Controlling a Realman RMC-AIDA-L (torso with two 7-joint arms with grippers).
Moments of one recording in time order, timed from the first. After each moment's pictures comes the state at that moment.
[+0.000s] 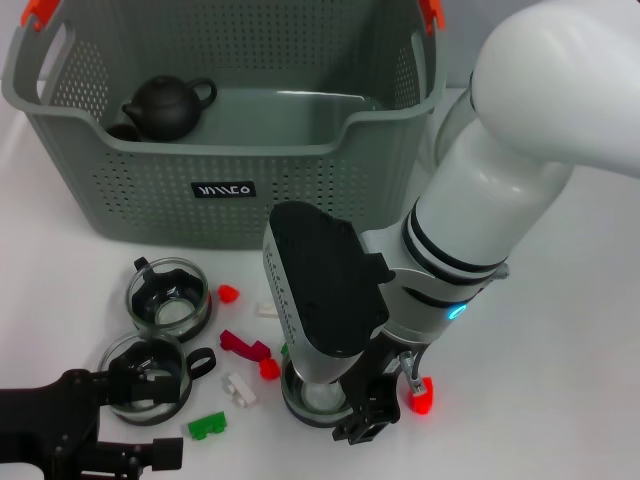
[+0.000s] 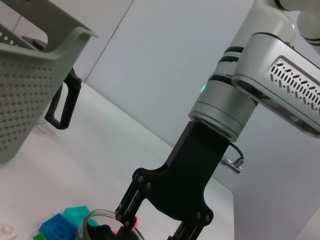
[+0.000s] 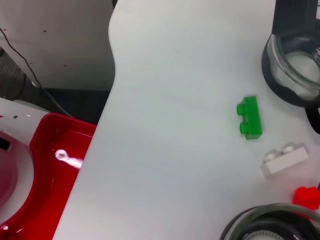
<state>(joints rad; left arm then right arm) -0.32 -1.98 -2.61 -0.57 -0.96 2.01 -1.40 0.97 2.11 -1.96 -1.05 -2.24 -1.40 2.08</state>
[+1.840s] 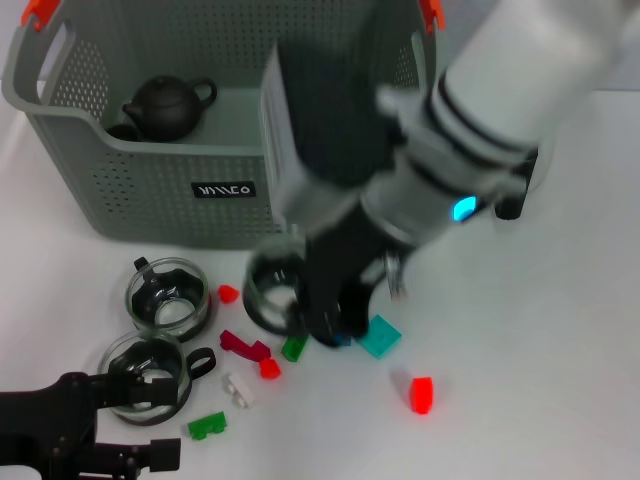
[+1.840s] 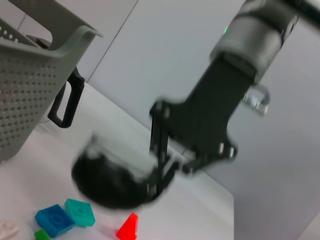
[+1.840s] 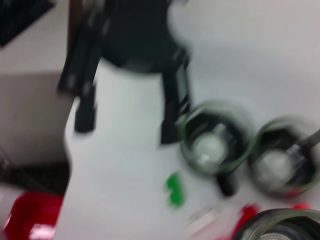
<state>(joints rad) -0.32 -1.97 -2.61 -0.56 -0.96 2.01 -1.41 1.01 2.10 -1.66 -1.20 -2.25 -1.57 2.17</state>
